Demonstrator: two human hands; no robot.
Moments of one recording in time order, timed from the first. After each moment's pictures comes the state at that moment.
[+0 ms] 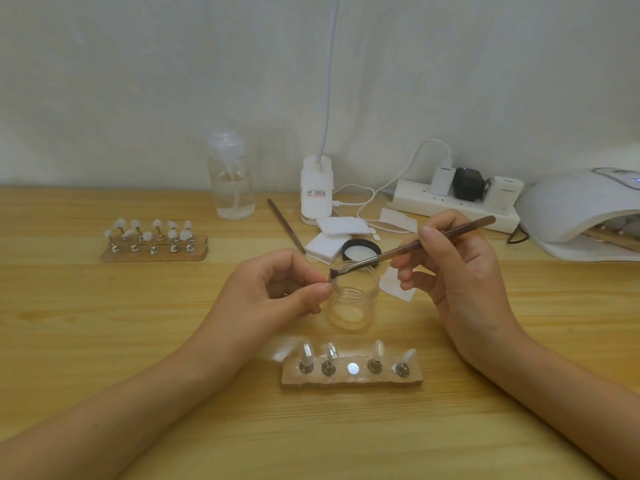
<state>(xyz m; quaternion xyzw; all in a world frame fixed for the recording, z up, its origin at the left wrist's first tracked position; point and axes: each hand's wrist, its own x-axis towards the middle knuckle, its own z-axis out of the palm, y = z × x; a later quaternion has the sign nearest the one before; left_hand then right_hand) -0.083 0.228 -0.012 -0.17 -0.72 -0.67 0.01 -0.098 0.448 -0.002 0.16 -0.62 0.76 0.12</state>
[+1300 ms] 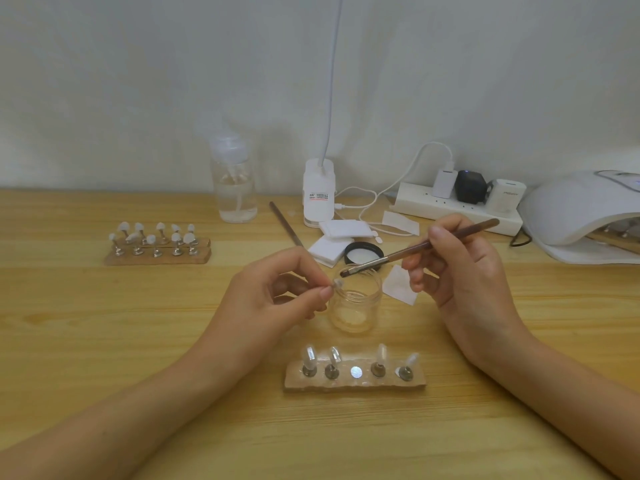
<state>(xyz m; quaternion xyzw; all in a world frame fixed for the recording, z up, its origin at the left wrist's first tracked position) -0.083 0.229 -0.011 -0.20 -0.75 -0.63 0.05 -0.102 0.451 -0.003 0.14 -0.61 0.77 0.11</state>
